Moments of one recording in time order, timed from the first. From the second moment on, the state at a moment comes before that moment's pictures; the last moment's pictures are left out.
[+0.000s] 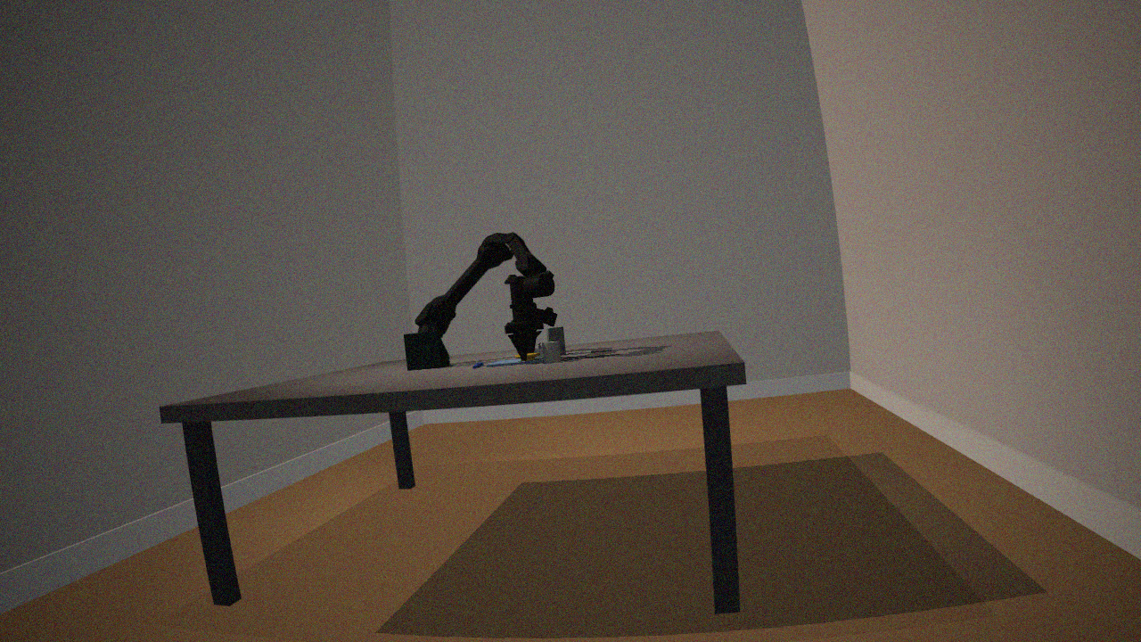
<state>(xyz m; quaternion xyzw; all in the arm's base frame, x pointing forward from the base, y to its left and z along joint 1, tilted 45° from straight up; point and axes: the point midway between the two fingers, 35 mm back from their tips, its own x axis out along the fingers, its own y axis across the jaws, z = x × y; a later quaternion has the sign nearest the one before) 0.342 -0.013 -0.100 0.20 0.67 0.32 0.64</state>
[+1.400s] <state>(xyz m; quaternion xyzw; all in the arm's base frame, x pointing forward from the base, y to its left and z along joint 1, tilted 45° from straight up) 0.363 -0.088 -0.027 0.21 0.67 0.32 0.64</state>
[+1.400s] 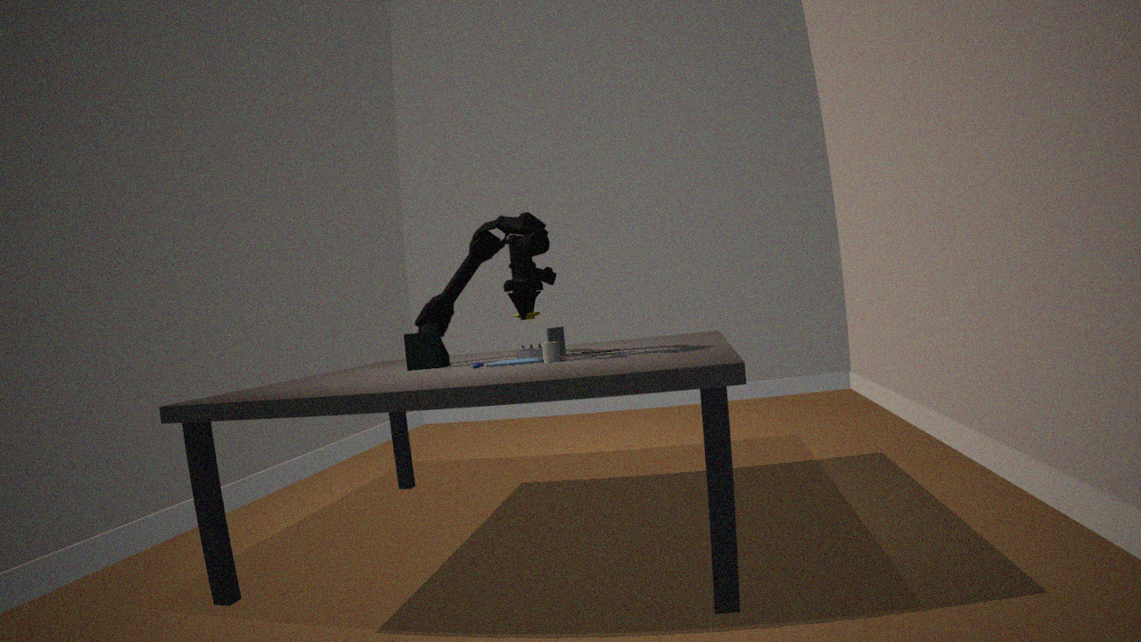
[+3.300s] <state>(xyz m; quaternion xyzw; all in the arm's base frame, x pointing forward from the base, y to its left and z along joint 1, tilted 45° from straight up) 0.289 0.014 0.150 0.58 0.71 -0.21 0.34</state>
